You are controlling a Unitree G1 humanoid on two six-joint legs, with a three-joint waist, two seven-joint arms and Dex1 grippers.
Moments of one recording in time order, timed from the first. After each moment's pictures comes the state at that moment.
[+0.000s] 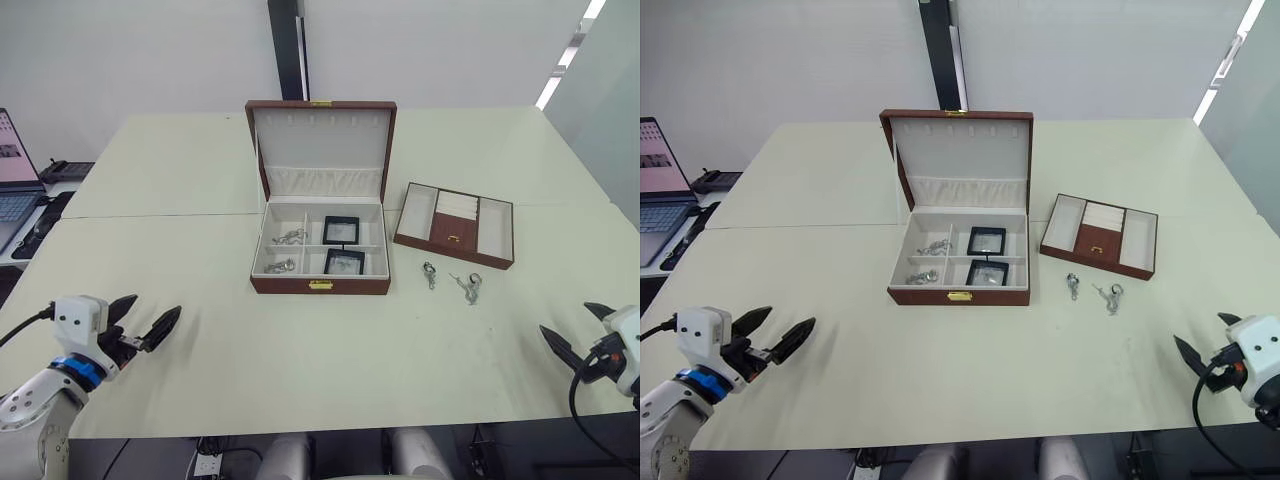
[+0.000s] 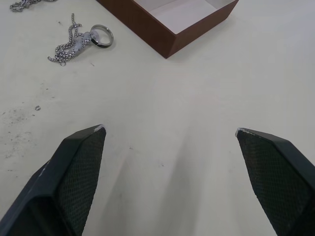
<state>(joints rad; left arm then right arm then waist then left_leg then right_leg) 0.22 0.61 0.52 -0.03 -0.47 0.22 -0.72 0.37 -0.60 -0.60 -0.31 0.18 0.25 0.77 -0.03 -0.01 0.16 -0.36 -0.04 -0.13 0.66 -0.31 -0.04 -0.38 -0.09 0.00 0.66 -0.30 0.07</state>
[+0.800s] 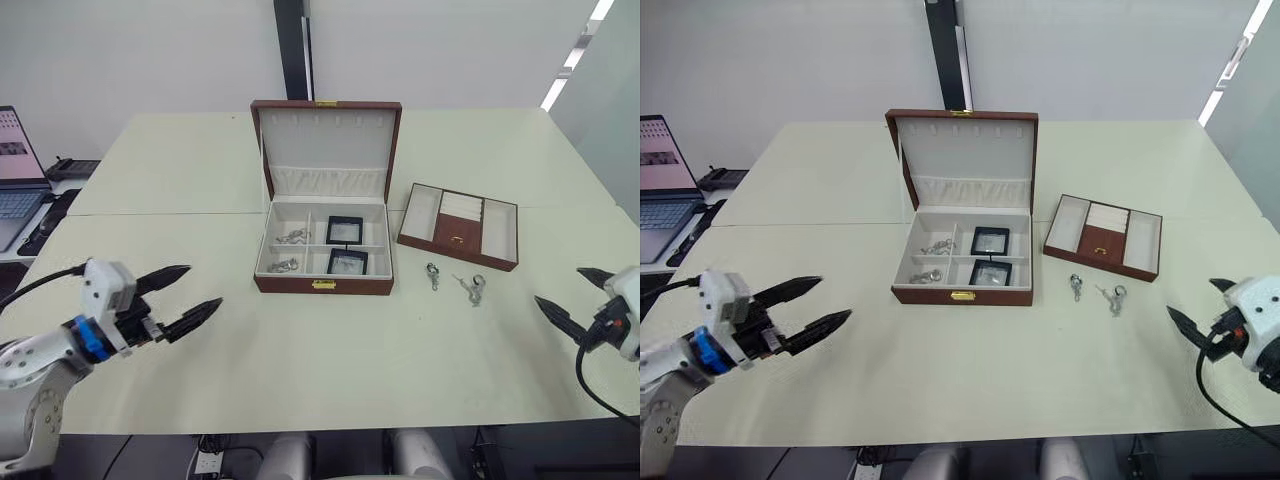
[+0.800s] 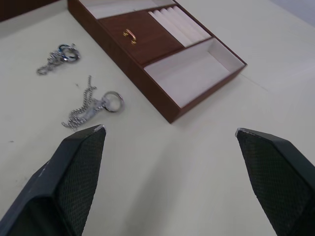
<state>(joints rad) 0.10 0.78 0.39 -0.25 -0.61 0.31 -1.03 0.24 -0.80 -0.54 -0.38 0.30 0.42 0.79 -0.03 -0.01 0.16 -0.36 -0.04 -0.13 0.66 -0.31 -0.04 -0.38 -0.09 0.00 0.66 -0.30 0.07</state>
